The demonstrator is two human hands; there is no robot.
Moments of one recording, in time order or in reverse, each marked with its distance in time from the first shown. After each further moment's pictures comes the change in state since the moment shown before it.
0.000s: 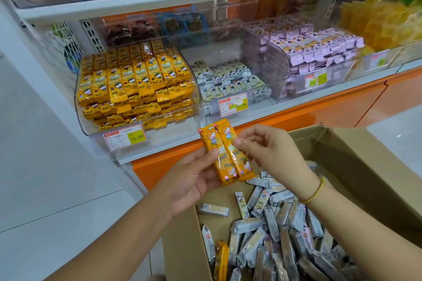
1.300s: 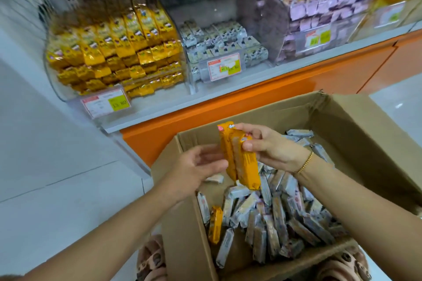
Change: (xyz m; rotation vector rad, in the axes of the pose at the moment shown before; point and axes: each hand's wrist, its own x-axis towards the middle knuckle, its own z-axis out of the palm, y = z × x) left_hand -0.002 -0.063 -0.013 0.549 0.142 0.010; right_hand -0.001 0.092 -0.006 0.732 -0.697 0.282
